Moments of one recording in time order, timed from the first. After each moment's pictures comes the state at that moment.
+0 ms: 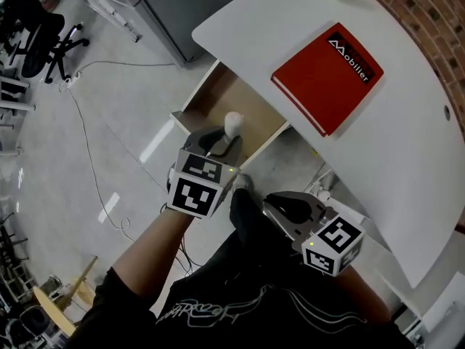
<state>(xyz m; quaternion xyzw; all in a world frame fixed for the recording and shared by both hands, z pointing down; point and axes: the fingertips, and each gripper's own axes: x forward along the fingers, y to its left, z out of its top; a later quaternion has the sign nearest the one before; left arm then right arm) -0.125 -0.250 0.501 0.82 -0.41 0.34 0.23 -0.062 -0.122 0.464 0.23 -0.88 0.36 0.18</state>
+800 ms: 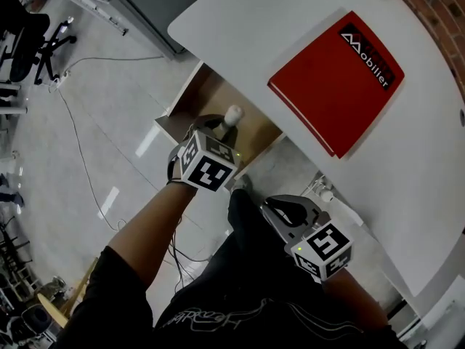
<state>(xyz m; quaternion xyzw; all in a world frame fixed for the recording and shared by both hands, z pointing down) -0.113 -0.323 0.645 0.80 -0.35 0.46 0.17 -0.044 -0.161 0.566 0.25 -0.87 0.36 0.24</state>
